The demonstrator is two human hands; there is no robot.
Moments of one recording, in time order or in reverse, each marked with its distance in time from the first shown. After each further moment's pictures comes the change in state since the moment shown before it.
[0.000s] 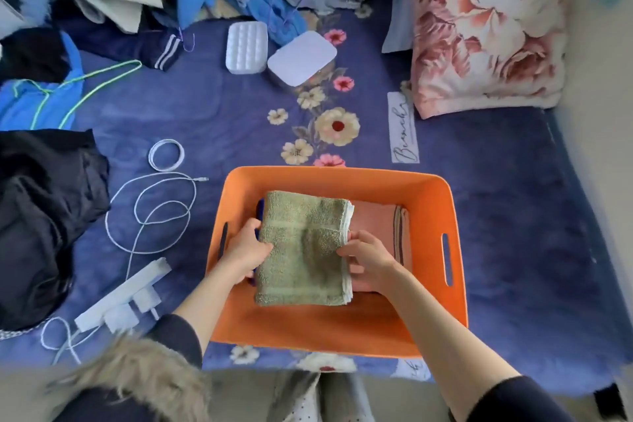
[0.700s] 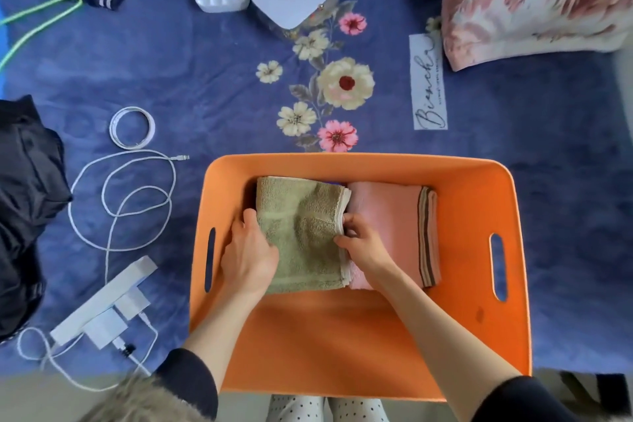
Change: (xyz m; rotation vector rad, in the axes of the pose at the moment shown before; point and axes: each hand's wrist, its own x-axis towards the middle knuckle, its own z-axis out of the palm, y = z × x) left_hand 0.051 -0.020 0.025 0.573 0.339 0.120; right_hand 0.066 0.021 0.028 -0.108 0.067 -0.170
